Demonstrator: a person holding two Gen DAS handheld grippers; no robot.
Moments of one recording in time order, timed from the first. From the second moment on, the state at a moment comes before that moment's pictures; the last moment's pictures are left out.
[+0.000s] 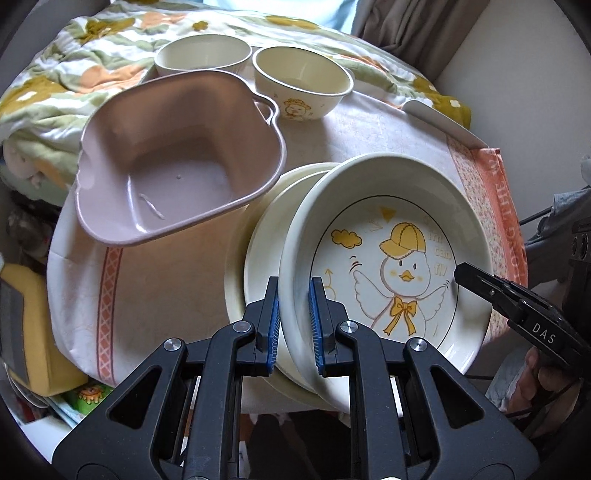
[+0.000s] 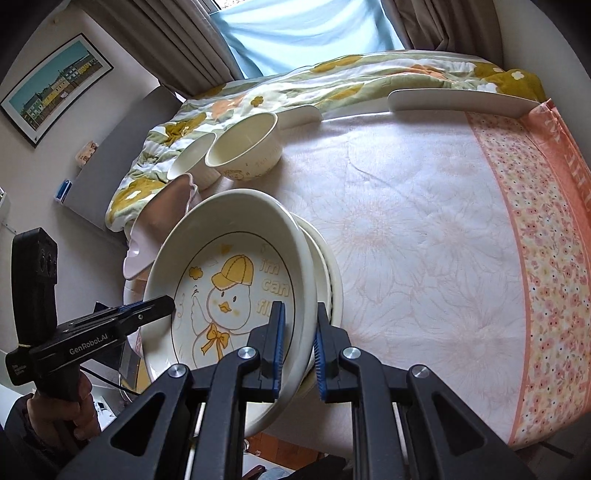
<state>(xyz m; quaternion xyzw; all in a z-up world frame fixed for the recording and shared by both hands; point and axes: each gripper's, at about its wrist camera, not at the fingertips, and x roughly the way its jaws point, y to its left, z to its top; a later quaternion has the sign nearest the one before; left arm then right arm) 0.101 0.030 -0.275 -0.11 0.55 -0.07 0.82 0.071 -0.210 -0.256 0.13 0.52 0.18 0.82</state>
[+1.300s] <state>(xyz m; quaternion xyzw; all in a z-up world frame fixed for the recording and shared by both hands) 0.096 -0.033 -0.286 0.17 0.51 0.07 0.84 0.080 -0.202 -0.265 0.08 0.51 0.19 0.83</state>
